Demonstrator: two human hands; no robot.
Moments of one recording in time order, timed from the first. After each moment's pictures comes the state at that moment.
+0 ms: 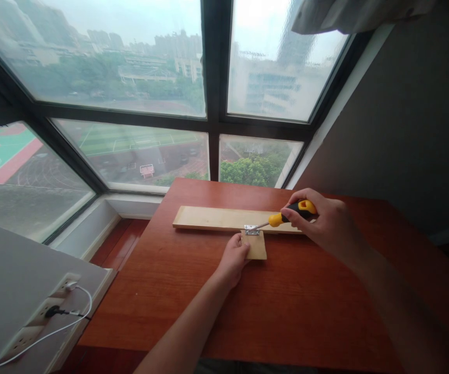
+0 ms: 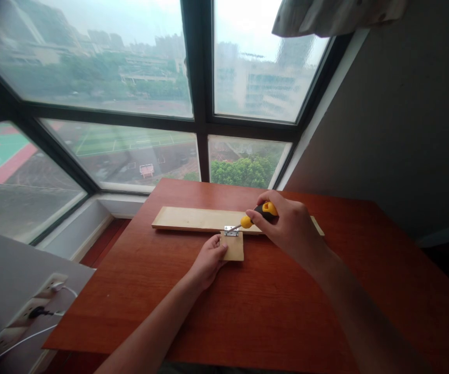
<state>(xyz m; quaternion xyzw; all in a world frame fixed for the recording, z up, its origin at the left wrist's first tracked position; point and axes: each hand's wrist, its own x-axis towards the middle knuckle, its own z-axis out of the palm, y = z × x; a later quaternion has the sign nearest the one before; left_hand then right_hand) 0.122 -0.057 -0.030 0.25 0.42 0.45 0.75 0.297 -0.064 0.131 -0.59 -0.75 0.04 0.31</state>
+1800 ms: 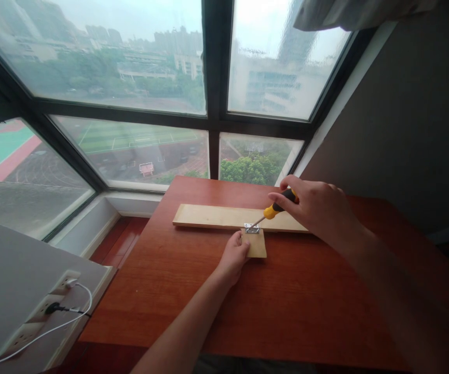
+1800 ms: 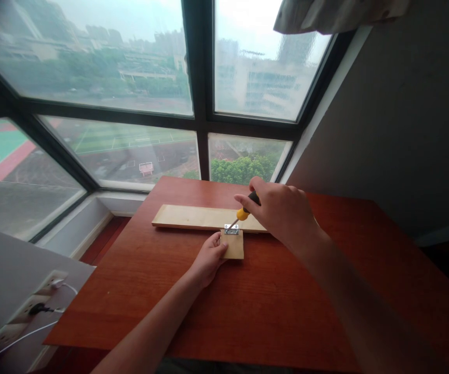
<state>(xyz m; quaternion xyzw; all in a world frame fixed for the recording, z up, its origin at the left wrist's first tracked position) 0.124 -0.057 -0.035 0.26 0.40 0.46 0.75 0.279 -0.044 0.152 -0.62 -0.76 -0.14 0.16</state>
